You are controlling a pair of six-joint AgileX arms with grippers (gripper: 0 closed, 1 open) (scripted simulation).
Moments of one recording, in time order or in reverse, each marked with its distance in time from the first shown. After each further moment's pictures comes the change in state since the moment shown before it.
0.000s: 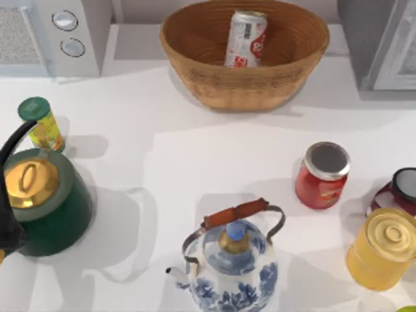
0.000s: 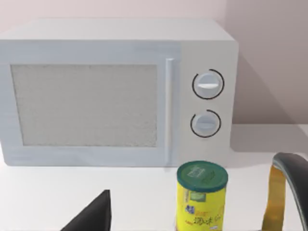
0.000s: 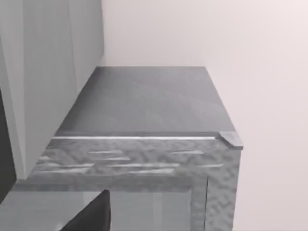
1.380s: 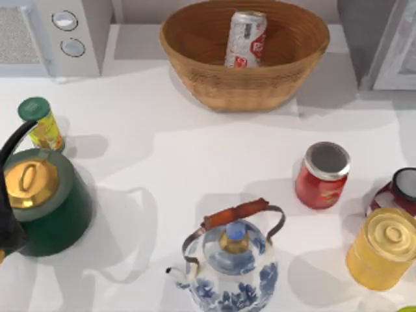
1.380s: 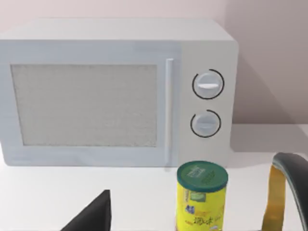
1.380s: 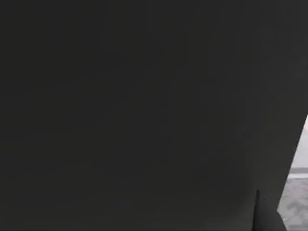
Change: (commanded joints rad) left arm 0.000 0.000 0.000 0.000 0.000 0.000; right arm 1.055 0.012 0.015 -0.082 1.026 -0.072
